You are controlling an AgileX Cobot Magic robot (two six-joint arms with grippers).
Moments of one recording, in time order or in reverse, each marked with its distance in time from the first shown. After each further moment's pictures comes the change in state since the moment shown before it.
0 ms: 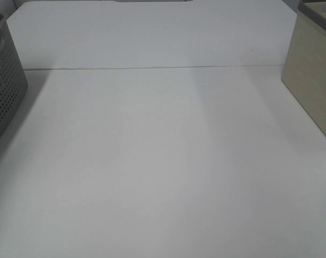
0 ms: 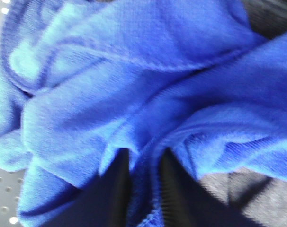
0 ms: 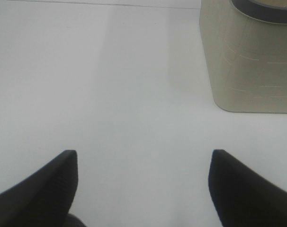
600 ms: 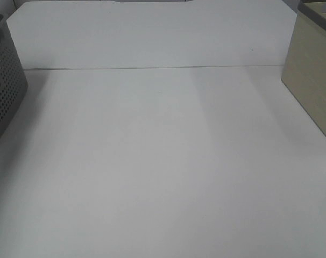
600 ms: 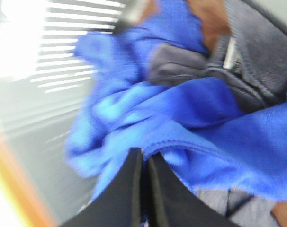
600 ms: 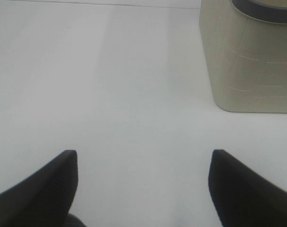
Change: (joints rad) left arm -0.130 -0.195 0.000 -0.021 0.046 -0.099; right arm 0.000 0.000 0.000 0.000 0.000 0.000
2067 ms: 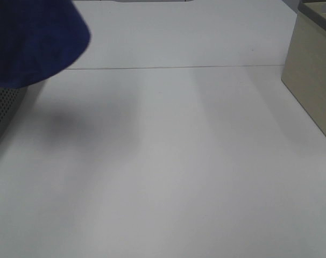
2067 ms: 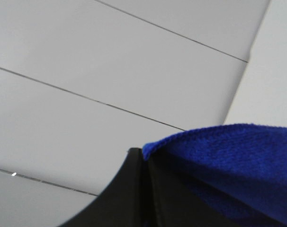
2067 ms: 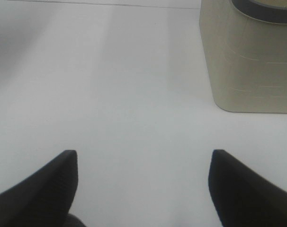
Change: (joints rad) left arm -0.520 -0.592 -0.001 -0.099 -0.323 0.099; right arm 0.000 0.000 0.000 0.000 0.000 0.000
